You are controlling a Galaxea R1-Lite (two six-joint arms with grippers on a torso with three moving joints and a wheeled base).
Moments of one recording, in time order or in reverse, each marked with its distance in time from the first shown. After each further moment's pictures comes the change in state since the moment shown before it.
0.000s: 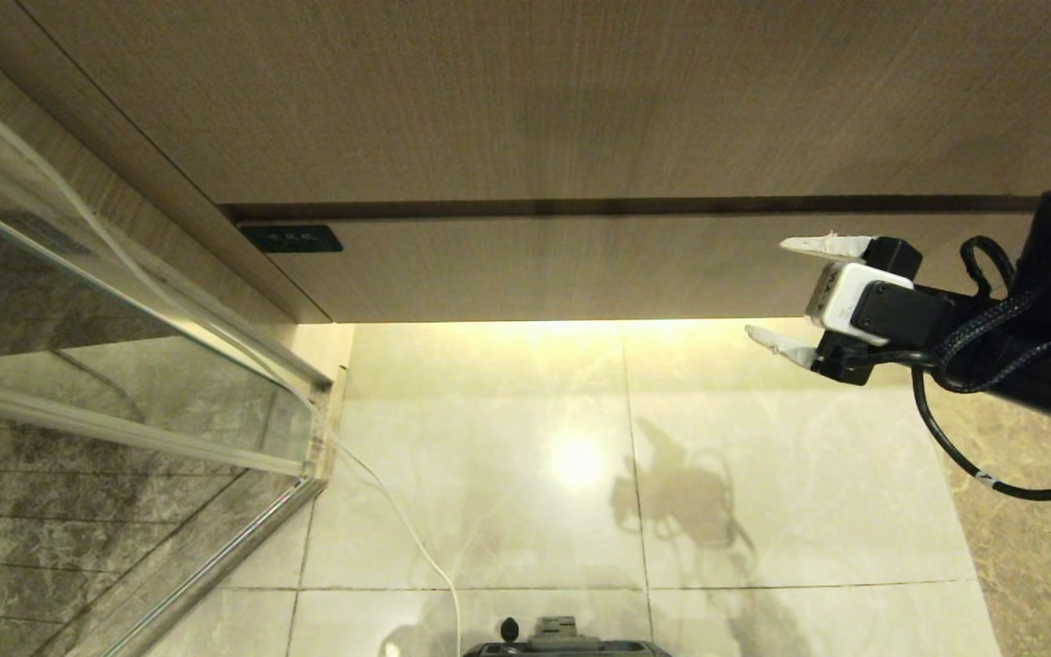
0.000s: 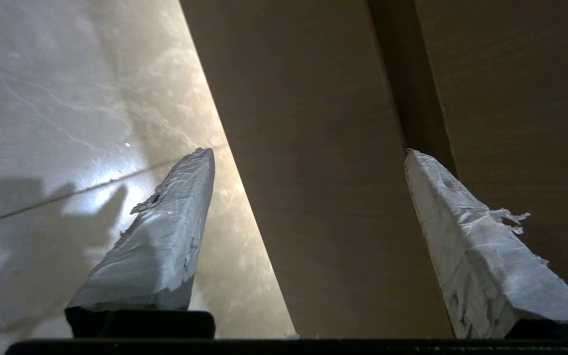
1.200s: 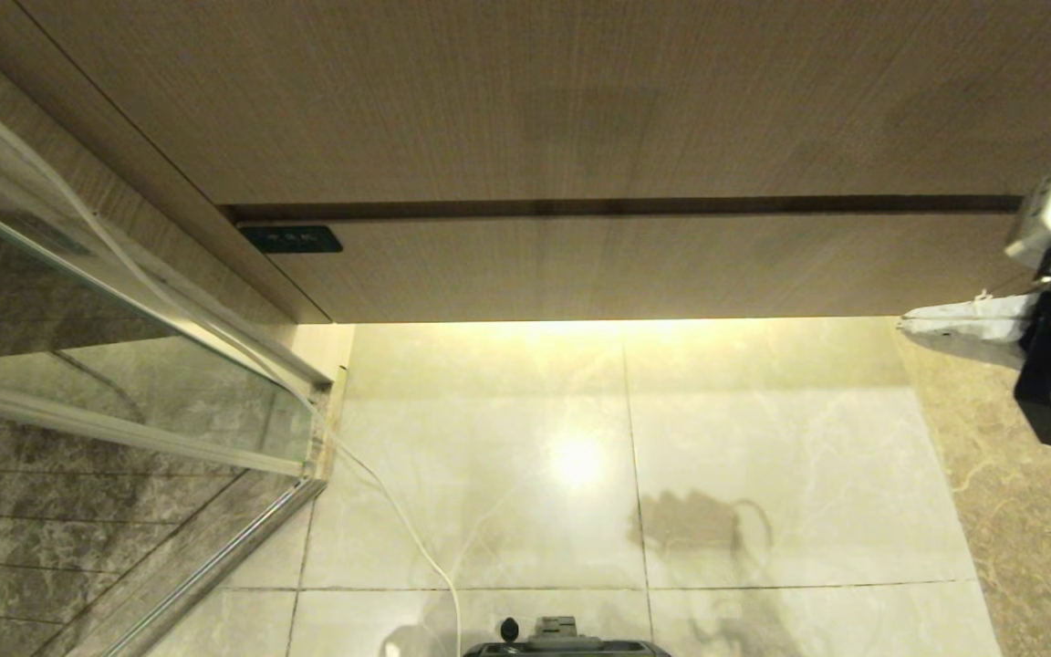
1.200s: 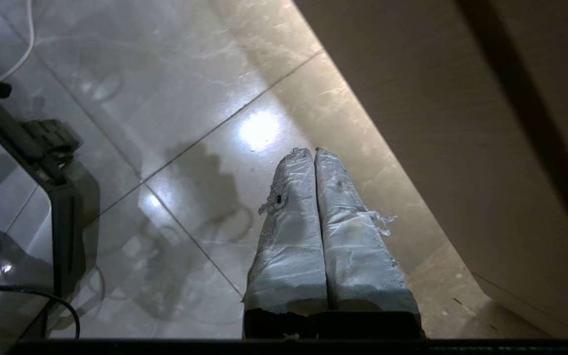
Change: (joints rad) left arm 0.000 0.000 0.000 0.000 0.000 0.000; right arm 0.098 -0.350 -0.238 0.883 -0.247 0.424
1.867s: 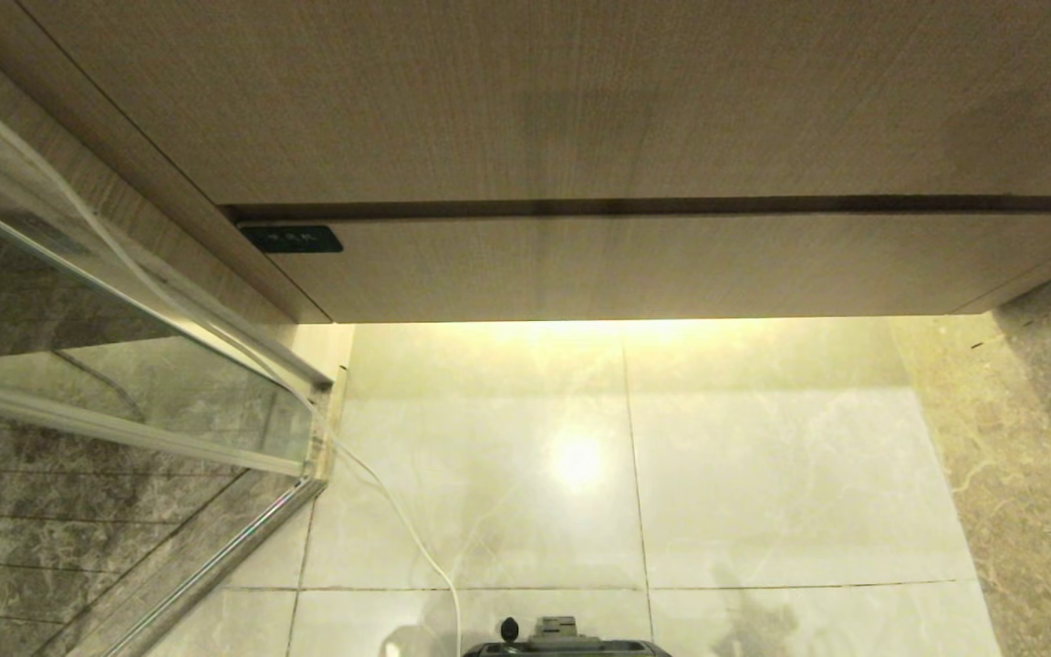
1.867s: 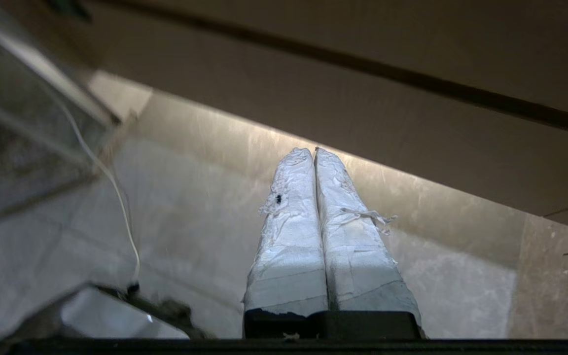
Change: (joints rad) left arm 0.000 0.000 0.000 0.000 0.000 0.000; right arm -0.067 -0.570 0.193 -0.082 0.042 0.566
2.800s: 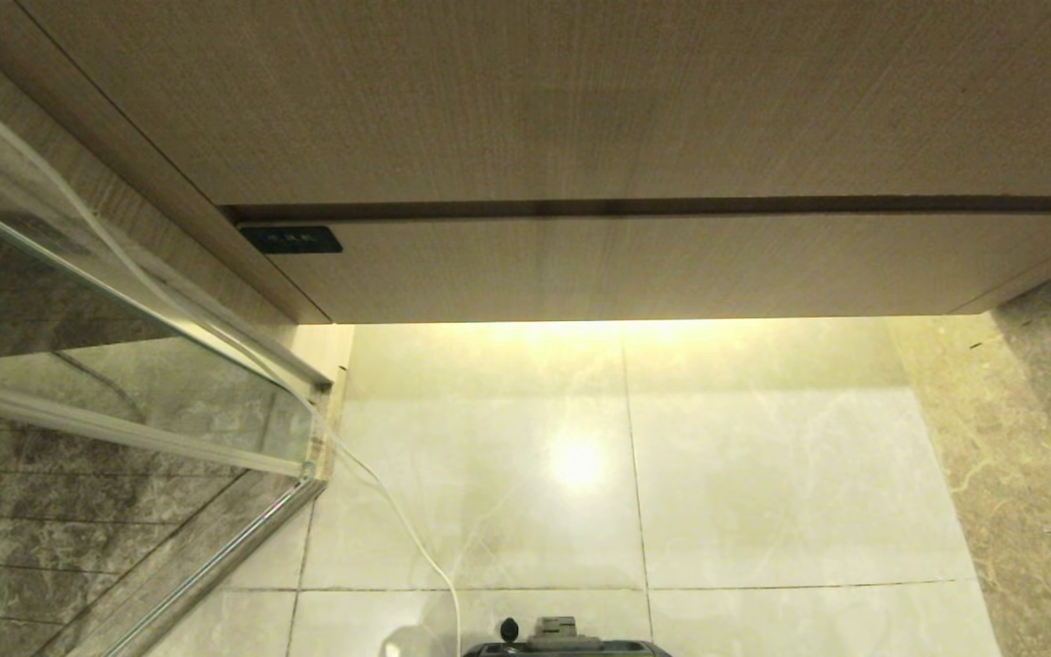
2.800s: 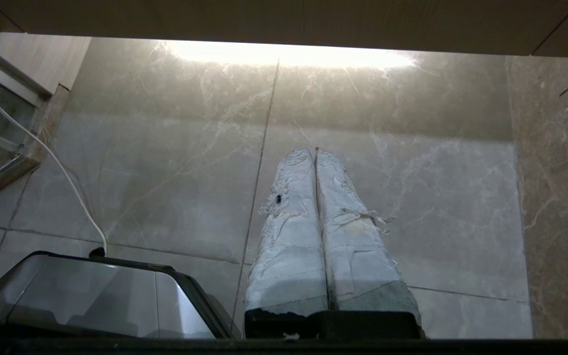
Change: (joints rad) left arm 0.000 0.000 0.000 0.000 0.000 0.000; right arm -0.149 -0.641 0.834 -0.221 -0.076 0.154
